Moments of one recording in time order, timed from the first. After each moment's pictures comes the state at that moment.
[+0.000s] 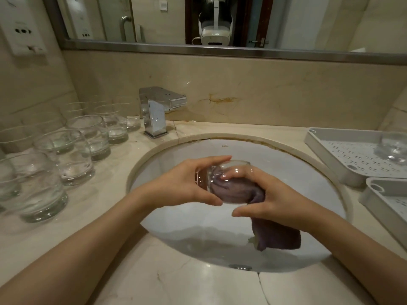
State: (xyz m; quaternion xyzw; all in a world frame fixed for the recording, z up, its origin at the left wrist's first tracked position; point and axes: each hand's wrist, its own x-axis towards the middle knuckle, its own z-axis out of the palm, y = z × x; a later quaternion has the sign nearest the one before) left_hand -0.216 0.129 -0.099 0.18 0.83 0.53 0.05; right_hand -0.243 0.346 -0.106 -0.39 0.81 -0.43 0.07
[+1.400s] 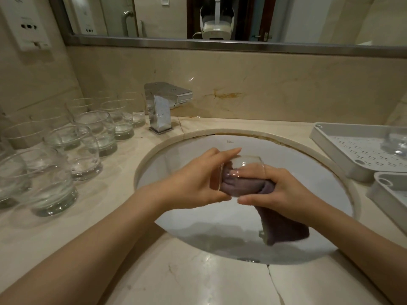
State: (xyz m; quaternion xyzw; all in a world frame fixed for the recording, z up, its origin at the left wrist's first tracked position) left_hand -0.212 0.127 -0.107 0.28 0.90 0.33 -0.07; right_hand -0.246 0.342 -0.115 -0.39 0.78 -0.50 0.04
